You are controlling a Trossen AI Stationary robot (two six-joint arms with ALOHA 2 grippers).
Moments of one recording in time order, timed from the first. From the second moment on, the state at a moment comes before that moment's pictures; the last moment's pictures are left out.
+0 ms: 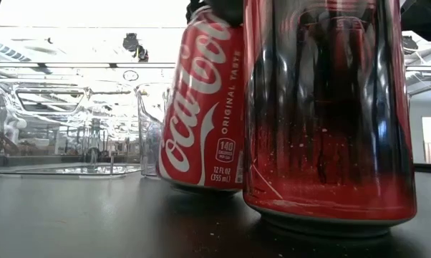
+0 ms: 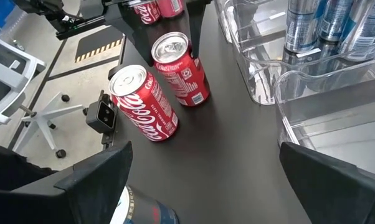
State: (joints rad) left arm -0.42 2.08 1.80 -0.84 -0.05 -0.28; right arm 0.85 1.00 0.74 -0.44 0.57 0.84
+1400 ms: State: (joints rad) left arm -0.42 2.08 1.79 -0.87 -0.03 -0.31; right arm 0.85 1.00 0.74 -0.41 0.57 0.84
